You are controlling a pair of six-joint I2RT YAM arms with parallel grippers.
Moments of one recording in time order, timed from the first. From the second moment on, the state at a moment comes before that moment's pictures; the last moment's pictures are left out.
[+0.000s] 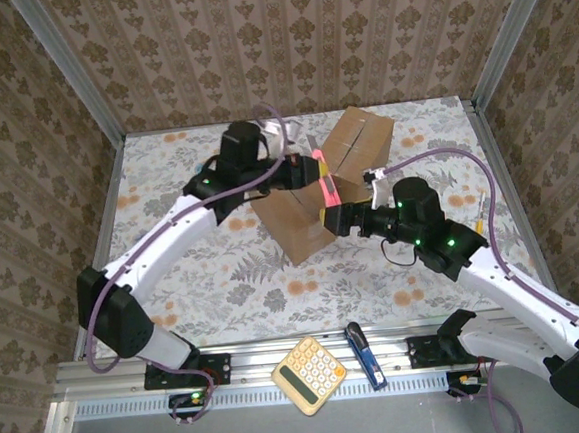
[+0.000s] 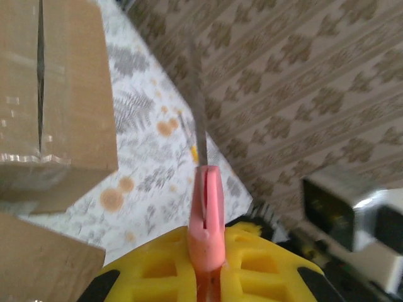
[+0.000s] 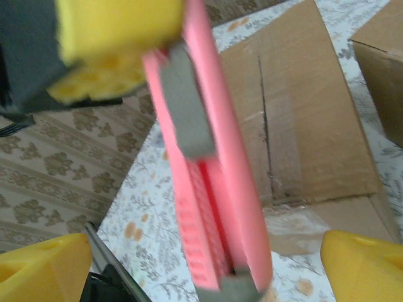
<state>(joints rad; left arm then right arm) -0.68 1.50 1.39 -0.24 0.64 -0.63 0.58 0.95 0.80 -0.18 -0.28 0.64</state>
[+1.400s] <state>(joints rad) -0.65 1.39 1.22 0.34 0.77 -0.99 0.57 1.00 0.77 0.49 -0.40 0.87</state>
